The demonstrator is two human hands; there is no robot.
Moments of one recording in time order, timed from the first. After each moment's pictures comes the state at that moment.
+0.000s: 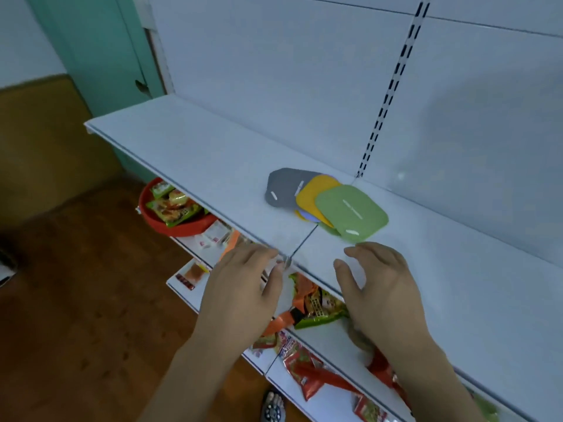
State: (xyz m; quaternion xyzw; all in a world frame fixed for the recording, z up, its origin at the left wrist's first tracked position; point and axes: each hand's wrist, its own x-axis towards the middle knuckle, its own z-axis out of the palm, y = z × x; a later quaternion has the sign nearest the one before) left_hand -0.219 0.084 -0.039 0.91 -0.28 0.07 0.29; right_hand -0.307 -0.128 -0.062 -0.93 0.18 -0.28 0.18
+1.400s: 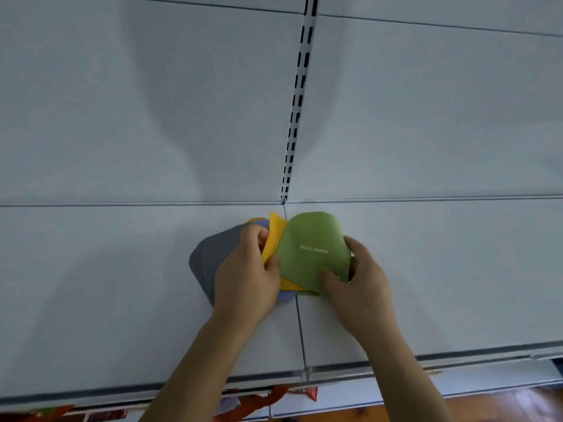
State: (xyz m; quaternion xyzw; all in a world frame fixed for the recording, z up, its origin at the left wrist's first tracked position) left_hand -0.038 -0.051 -0.036 0.79 -0.45 -0.15 0.39; right_hand -0.204 -0.112 -0.037 -0.68 0.58 -0.26 0.36
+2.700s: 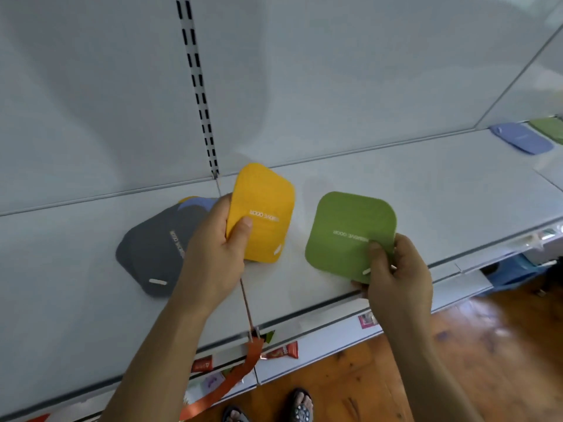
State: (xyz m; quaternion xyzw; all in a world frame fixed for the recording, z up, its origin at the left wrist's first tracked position) left_hand -0.071 -0.056 -0.024 0.63 -0.50 -0.33 0.49; right_hand -0.319 -0.069 -0.041 -0.51 0.67 -0.45 0.30
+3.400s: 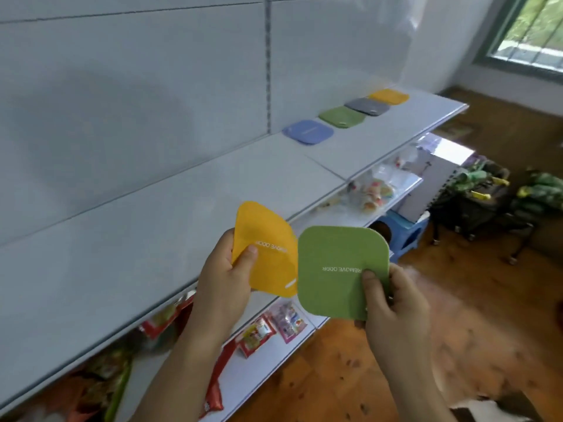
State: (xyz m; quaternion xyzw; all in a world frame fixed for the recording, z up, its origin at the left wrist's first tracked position) left_hand -0.454 -0.120 -0.025 0.54 -0.55 -0.45 0.44; right_hand -0.667 -0.037 -0.047 -0.37 0.70 -0.56 0.23
